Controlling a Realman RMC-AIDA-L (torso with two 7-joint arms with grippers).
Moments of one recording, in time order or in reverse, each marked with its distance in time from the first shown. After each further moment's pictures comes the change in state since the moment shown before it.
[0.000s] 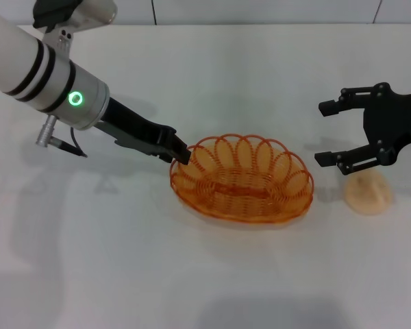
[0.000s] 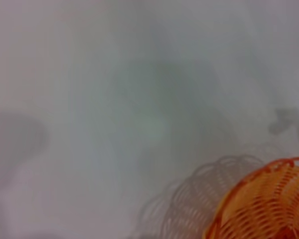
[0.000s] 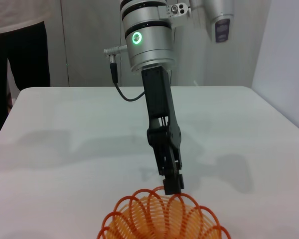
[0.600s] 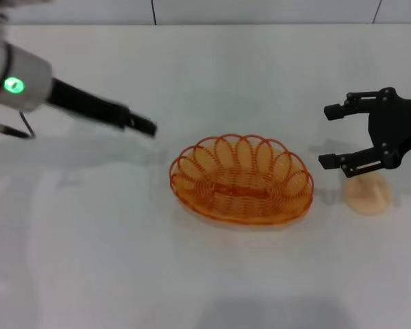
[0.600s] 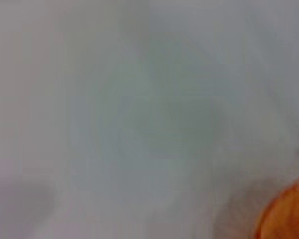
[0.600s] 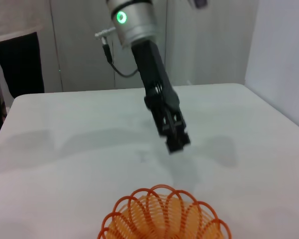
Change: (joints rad) left arm 0.133 0.031 -0.056 0.227 -0.024 0.043 0.132; right arm -0.022 0.001 0.007 -0.002 0.007 -0.002 0.034
